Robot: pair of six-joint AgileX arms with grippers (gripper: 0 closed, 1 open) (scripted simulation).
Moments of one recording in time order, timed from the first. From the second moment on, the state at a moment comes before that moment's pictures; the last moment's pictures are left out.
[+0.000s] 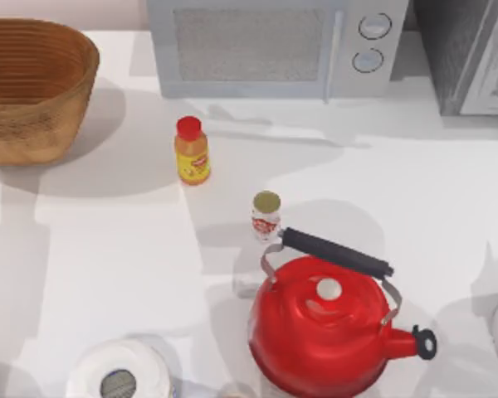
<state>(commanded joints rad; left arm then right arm) 0.08 1.71 1.27 0.16 0.08 0.05 0.00 0.00 0.00 0.00 0.00 0.00</state>
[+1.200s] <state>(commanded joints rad) 0.08 1.71 1.27 0.16 0.08 0.05 0.00 0.00 0.00 0.00 0.00 0.00</state>
